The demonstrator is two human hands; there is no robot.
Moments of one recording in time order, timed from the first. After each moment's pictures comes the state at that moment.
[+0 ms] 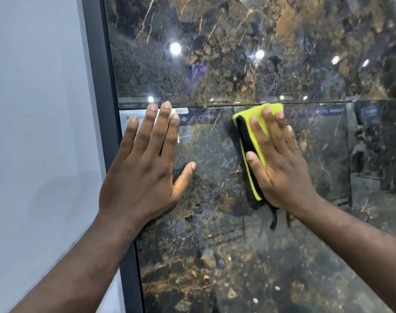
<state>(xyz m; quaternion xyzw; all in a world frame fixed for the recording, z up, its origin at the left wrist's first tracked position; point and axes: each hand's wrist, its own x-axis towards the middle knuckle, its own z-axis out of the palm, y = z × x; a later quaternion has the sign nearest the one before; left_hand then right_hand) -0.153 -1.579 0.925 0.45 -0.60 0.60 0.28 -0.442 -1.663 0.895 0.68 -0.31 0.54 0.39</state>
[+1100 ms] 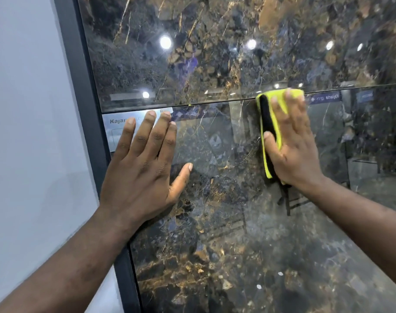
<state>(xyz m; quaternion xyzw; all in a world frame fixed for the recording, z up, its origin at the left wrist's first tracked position) -0.167 -1.580 0.929 0.43 -0.60 0.62 0.26 -0.492 -1.687 0.908 0.64 -0.35 0.59 0.34</state>
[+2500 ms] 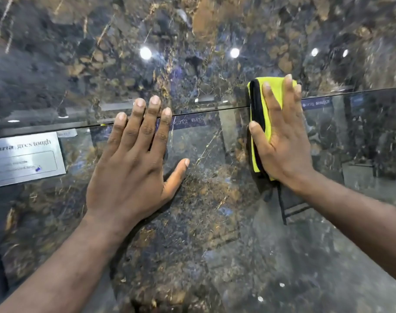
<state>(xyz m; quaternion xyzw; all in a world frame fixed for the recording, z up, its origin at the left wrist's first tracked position) -0.291 -1.640 0.954 0.44 -0.60 0.61 0.26 -0.589 -1.732 0.940 0.62 -0.38 0.62 0.28</state>
